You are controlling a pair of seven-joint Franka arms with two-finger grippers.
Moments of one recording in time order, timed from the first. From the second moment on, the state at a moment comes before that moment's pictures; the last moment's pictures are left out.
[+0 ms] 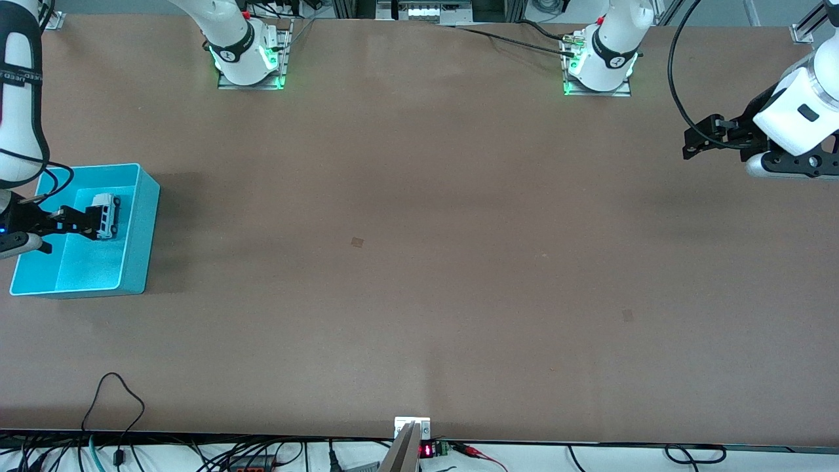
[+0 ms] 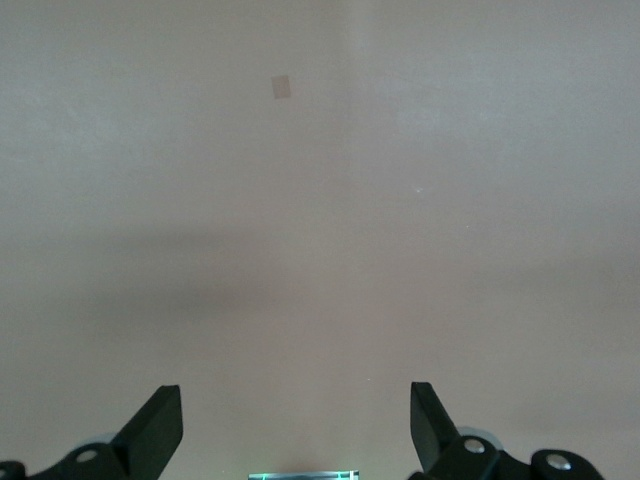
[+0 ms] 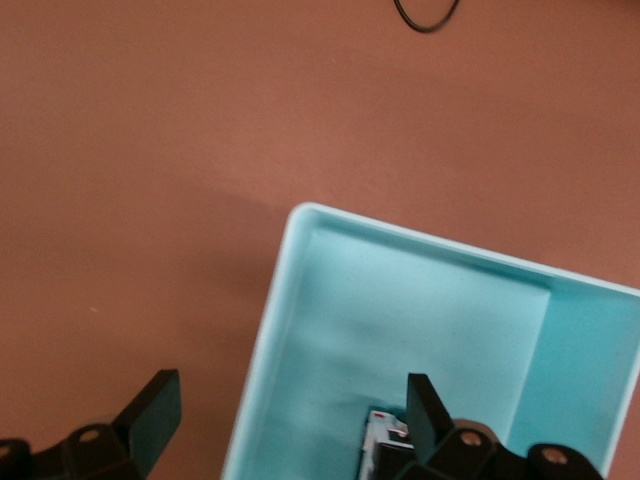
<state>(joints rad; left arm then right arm) -0.01 0.02 -0.06 -1.57 -0.02 1.48 -0.05 0.23 0.35 -0.60 -1.81 0.33 2.15 -0.82</state>
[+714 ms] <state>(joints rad) -0.01 0.02 -0.06 -1.57 -0.02 1.48 -0.05 0.09 0.08 -0.16 -1.80 0.06 1.92 -0.09</state>
